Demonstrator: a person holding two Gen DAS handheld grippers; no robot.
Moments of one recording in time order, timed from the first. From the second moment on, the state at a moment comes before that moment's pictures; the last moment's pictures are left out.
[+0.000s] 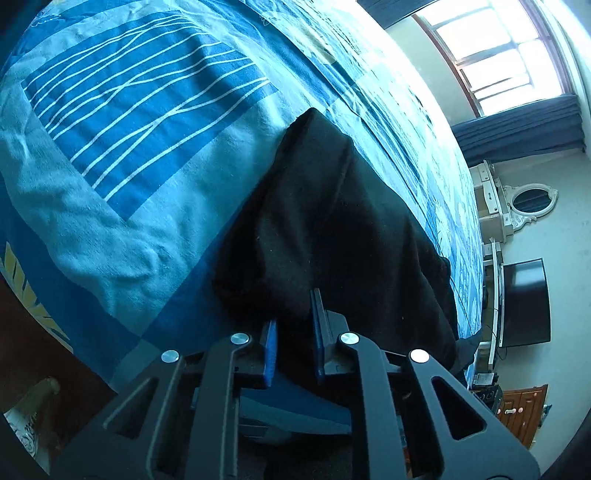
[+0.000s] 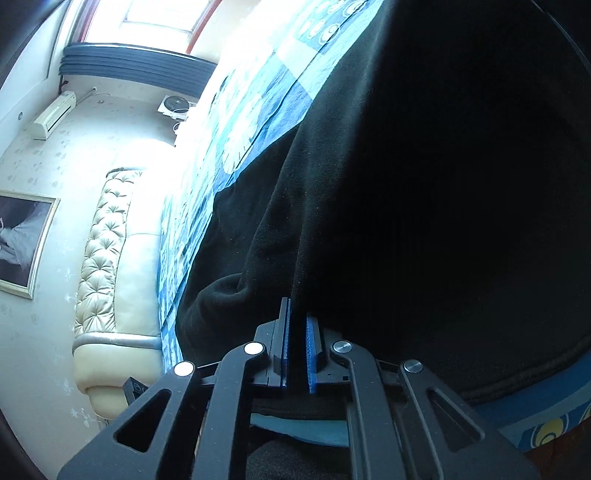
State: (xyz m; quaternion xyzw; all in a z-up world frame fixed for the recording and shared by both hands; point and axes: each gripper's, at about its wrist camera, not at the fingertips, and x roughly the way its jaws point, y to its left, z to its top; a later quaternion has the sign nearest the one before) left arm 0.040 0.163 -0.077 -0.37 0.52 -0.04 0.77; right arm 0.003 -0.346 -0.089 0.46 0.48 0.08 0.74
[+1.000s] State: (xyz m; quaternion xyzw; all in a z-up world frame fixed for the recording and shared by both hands) left arm 0.013 0.099 -0.001 -0.18 0.45 -0.07 0.87; right arm -0.162 -0.640 -0.050 0.56 0.28 -0.19 0.76
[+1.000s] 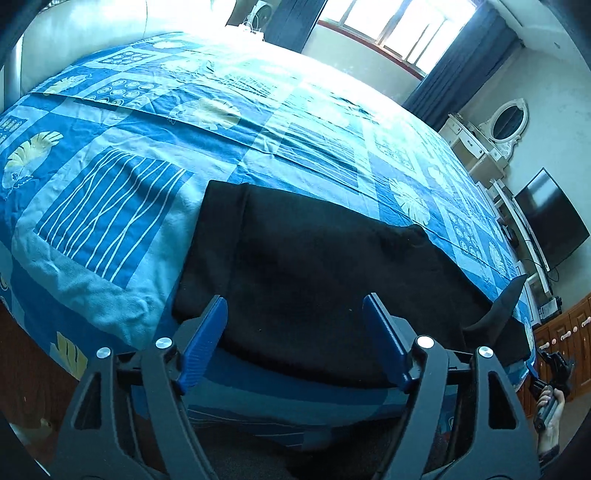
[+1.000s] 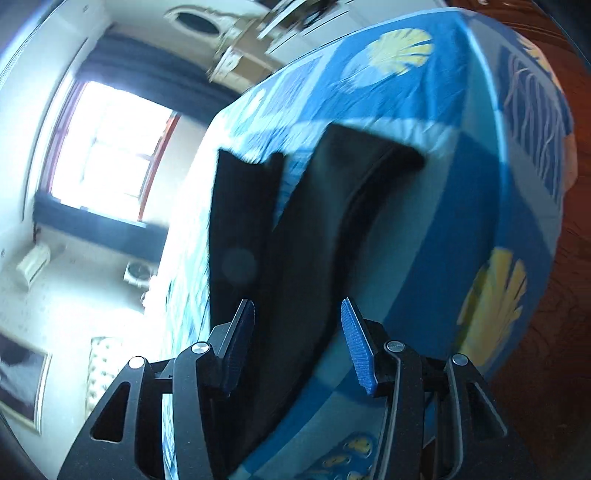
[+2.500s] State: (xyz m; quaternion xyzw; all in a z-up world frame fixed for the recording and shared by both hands) left arm 0.026 0.041 -0.051 -0.20 0.49 -0.04 0.85; right arm 0.065 -0.690 -0.039 0.44 0.35 -0.22 0.80
